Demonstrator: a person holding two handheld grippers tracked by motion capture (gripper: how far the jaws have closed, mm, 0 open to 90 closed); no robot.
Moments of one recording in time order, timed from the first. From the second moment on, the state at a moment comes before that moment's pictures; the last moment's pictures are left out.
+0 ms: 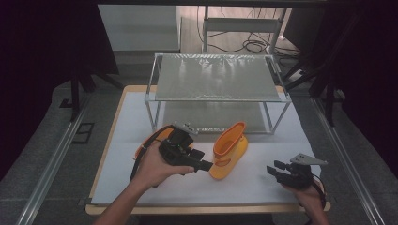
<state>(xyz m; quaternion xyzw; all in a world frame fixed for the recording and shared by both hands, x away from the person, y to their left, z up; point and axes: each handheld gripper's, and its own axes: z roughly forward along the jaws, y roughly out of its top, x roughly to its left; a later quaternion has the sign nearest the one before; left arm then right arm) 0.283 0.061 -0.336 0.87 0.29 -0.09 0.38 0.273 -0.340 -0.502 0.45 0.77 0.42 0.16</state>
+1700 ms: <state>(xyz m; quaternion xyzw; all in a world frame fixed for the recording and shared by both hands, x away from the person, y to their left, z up) 0.392 -0.025 -0.344 0.89 0.37 -0.12 0.26 0.275 -0.340 -0.508 0.45 0.77 0.42 0.15</state>
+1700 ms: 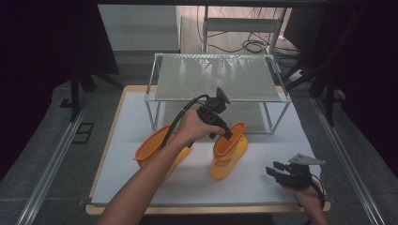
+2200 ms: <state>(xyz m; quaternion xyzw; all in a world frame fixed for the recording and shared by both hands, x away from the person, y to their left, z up) 0.393 -0.036 -0.351 0.90 0.36 -0.11 0.23 0.275 -0.341 -0.508 0.46 0.77 0.41 0.15</state>
